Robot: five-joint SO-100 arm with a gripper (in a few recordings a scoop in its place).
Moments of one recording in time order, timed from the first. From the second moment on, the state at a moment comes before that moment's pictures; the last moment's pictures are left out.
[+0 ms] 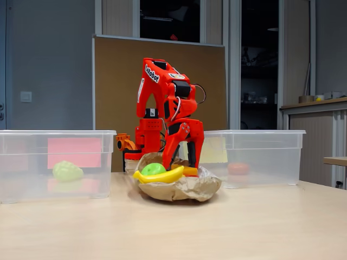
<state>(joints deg) -14.5 79.0 110.7 45.2 70.5</state>
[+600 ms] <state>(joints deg) -12.4 83.5 99.9 68.2 67.6</state>
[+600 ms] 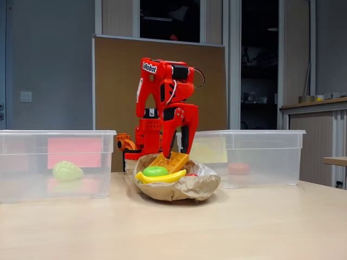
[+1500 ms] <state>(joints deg) -3.3 79.0 91.8 70.9 56.0</state>
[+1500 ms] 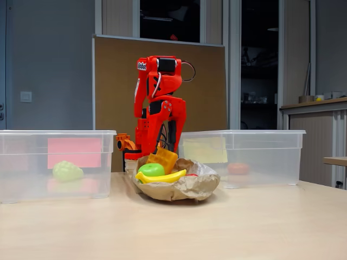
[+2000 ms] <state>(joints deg) 1.1 77.8 92.7 69.6 50.4</state>
